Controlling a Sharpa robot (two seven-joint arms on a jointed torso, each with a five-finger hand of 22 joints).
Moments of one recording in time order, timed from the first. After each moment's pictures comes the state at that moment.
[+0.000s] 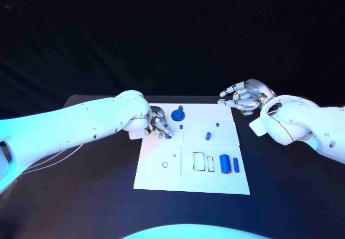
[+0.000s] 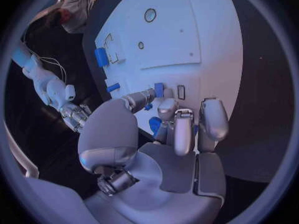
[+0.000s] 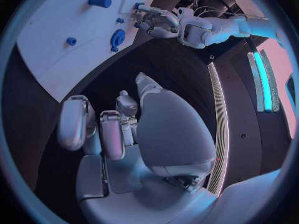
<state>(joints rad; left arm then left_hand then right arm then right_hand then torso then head) 1.31 -0.58 -0.10 1.24 -0.95 0.22 -0.53 1.01 -0.14 0.79 0.07 0.05 0.83 0.06 0.72 0.77 1.25 -0.02 1.22 1.02 1.46 -0.08 1.54 1.29 0.08 1.32 0.02 1.39 1.19 1.35 -0.85 -0.14 1.50 -0.73 -0.47 -0.04 1.42 -0.15 0.16 0.28 0.19 0.87 0.16 0.23 0.32 1.23 0.07 1.07 1.14 1.46 0.00 1.50 1.29 0.07 1.44 0.10 1.19 1.30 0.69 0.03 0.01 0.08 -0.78</state>
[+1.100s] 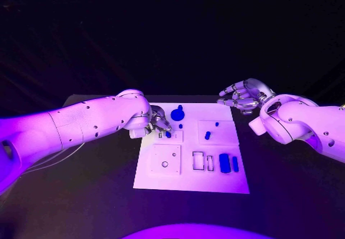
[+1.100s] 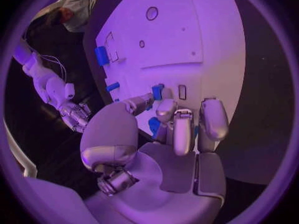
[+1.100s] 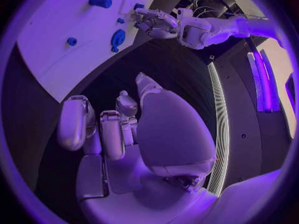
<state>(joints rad) 1.31 -0.56 -0.10 1.22 -0.93 0.24 -0.53 0.94 -0.08 0.75 0.11 0.04 0.87 0.05 0.74 0.83 1.29 -0.03 1.23 1.03 1.45 -0.09 1.55 1.29 0.08 1.32 0.02 1.39 1.19 1.35 -0.85 -0.14 1.50 -0.73 -0.46 -0.04 1.42 -0.15 0.16 0.28 0.19 0.87 0.16 0.23 0.32 1.23 0.07 1.07 1.14 1.46 0.00 1.50 1.29 0.07 1.44 0.10 1.19 1.30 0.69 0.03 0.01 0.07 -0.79</state>
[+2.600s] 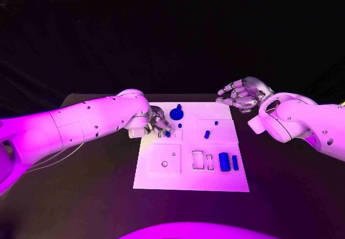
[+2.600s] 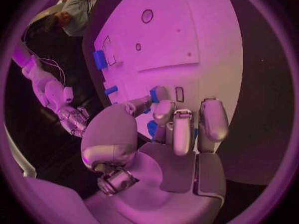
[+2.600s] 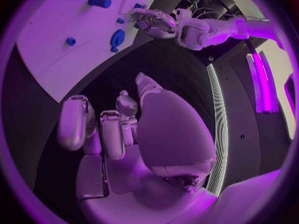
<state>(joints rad) 1.31 -0.55 -0.11 1.20 -0.95 0.27 -0.53 0.90 -0.08 0.70 0.14 0.04 0.98 0.02 0.75 0.84 1.33 -0.05 1.23 1.04 1.45 -0.09 1.55 1.29 0.08 1.33 0.02 1.39 1.20 1.35 -0.85 -0.14 1.50 -0.74 -0.46 -0.04 1.42 -0.15 0.16 0.28 0.20 0.86 0.16 0.24 0.32 1.23 0.07 1.07 1.14 1.46 0.00 1.50 1.29 0.07 1.44 0.10 1.19 1.30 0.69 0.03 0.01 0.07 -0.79</state>
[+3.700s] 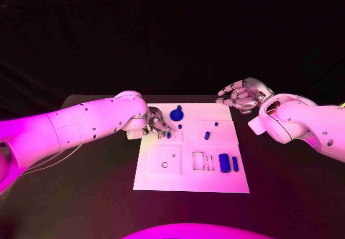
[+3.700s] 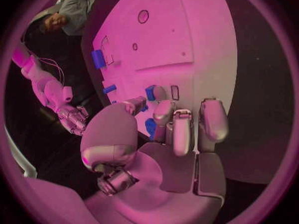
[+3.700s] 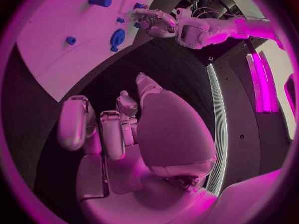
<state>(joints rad) 1.30 -0.57 -0.11 1.22 -0.96 0.25 -0.53 0.91 -0.13 0.49 0.28 0.05 1.00 0.00 0.75 0.85 1.34 -0.05 1.23 1.05 1.46 -0.10 1.55 1.29 0.08 1.33 0.02 1.39 1.20 1.35 -0.85 -0.14 1.50 -0.74 -0.46 -0.03 1.42 -0.15 0.16 0.28 0.20 0.86 0.16 0.24 0.32 1.23 0.07 1.07 1.14 1.46 0.00 1.50 1.29 0.07 1.44 0.10 1.19 1.30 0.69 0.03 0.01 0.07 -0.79</state>
